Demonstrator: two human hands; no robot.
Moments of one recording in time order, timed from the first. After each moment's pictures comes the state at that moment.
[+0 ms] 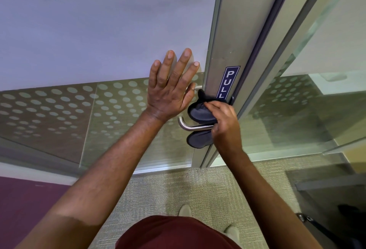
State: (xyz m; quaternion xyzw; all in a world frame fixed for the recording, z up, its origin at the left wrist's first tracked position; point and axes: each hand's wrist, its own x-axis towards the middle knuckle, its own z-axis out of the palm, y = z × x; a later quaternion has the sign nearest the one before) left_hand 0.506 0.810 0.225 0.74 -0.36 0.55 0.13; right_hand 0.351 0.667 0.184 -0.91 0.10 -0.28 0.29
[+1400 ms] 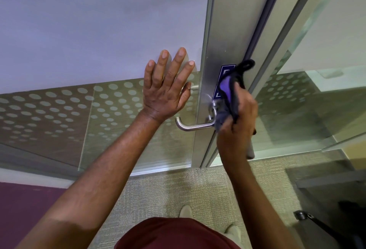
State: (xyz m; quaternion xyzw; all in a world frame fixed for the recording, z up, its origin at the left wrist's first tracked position) left_hand 0.508 0.810 0.222 0.75 -0.35 0.55 0.12; right_hand 0.334 0.686 0.217 -0.76 0.18 -0.43 0.45
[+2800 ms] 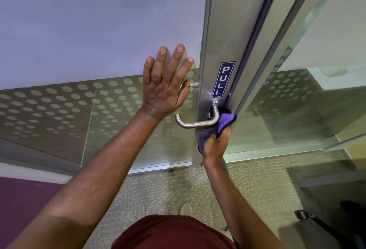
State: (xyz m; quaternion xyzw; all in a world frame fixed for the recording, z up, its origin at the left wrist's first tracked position) left_hand 0.505 0.810 0.225 0.75 -0.35 0.54 0.12; right_hand 0.350 0.715 0.114 -0.57 0.40 -0.29 0.66
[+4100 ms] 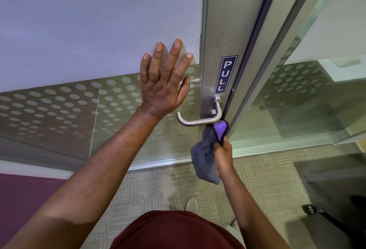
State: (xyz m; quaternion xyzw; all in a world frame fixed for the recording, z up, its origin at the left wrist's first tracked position) left_hand 0.508 0.810 0.222 0.75 -0.35 0.55 0.13; right_hand 0.316 0.690 0.065 -0.49 0.37 -0.12 0.78
